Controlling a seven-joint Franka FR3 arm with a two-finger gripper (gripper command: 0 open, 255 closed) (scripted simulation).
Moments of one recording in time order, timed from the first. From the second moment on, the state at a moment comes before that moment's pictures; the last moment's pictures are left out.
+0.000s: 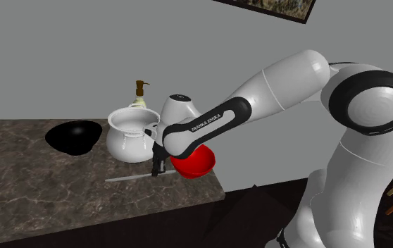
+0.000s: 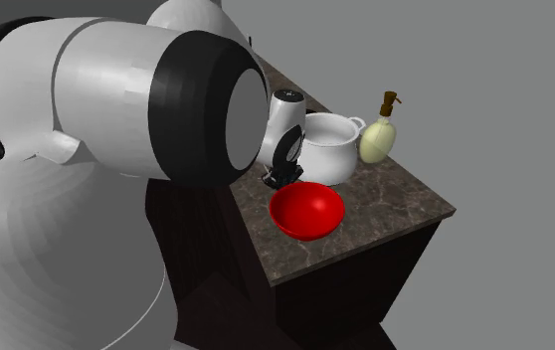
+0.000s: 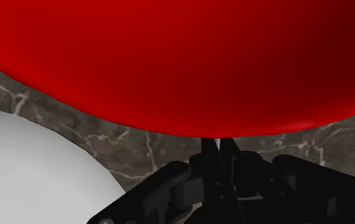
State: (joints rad) arm 0.38 0.13 0.00 -2.28 0.17 2.56 -0.85
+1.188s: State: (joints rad) arm 0.38 0.01 -0.01 -2.21 0.13 2.37 -0.81
